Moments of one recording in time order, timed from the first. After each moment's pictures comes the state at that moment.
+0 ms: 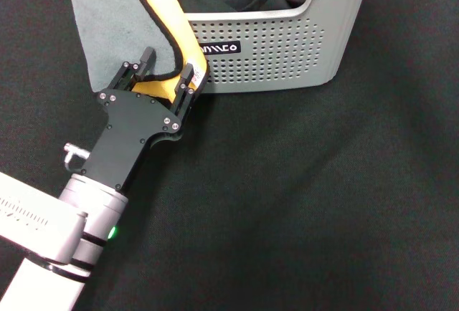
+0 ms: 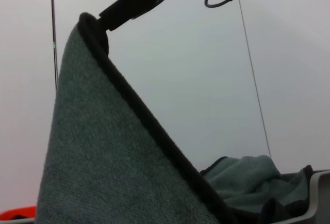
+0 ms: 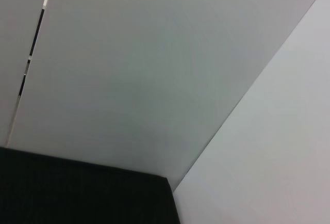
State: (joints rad) left arm -0.44 -2.11 0.33 -0.46 1.34 1.62 0.23; right arm 1.40 2.03 -1.32 -1.04 -2.23 -1.06 2.13
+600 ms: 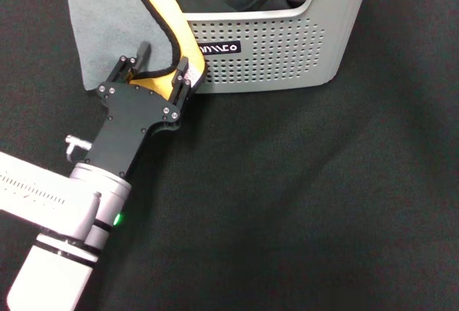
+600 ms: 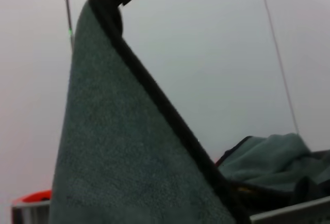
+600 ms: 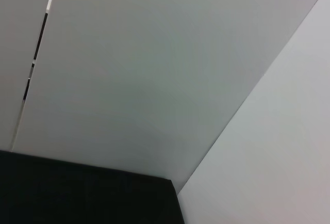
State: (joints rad) left arm -0.46 -2.11 0.23 -0.49 1.34 1.55 0.30; right arm 1.40 2.03 -1.32 -1.04 -2.22 -1.07 2.13
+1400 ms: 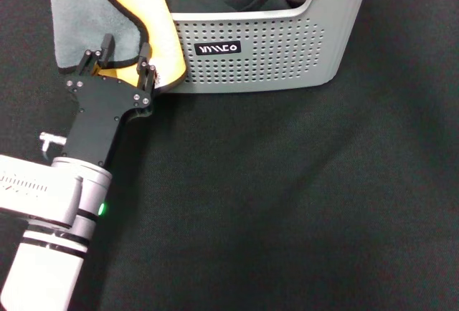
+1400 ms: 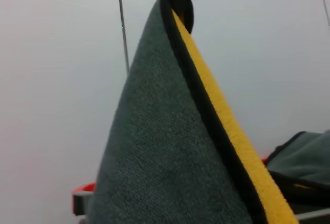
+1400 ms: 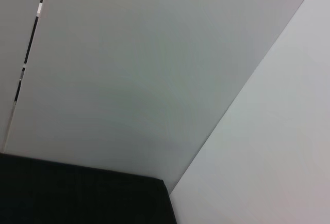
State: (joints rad) left arm -0.44 -2.11 0.16 -0.49 1.30 1.54 0.31; right arm 1.35 2.03 -1.31 -1.09 -2.22 -1.07 2.13
